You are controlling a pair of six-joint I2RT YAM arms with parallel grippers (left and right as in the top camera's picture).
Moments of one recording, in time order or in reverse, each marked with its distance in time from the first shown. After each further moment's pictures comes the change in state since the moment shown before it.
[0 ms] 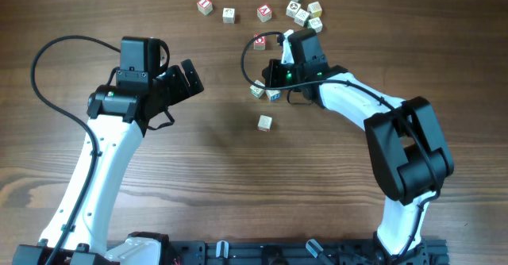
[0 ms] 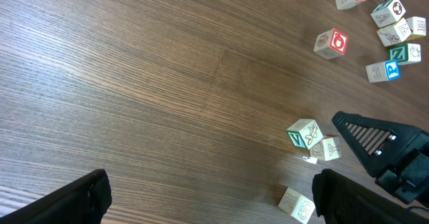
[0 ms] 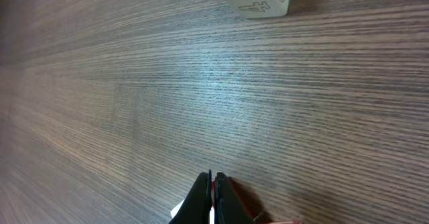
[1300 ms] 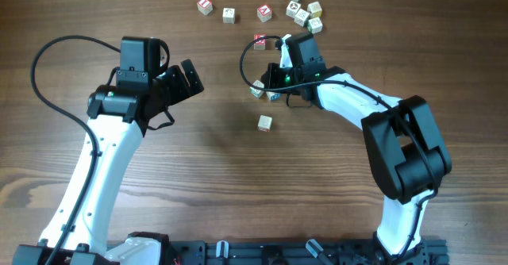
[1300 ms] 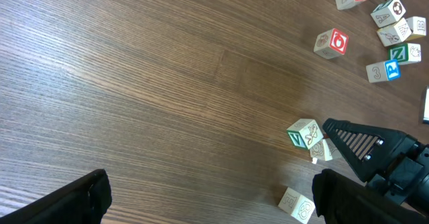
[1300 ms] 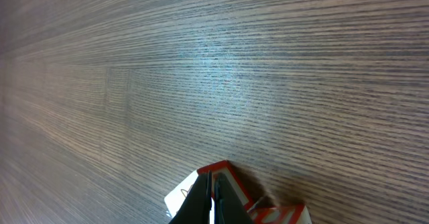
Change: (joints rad) left arm 0.000 0.000 0.000 0.000 0.000 0.000; right arm 0.006 0.012 0.000 -0.035 -0.014 0.012
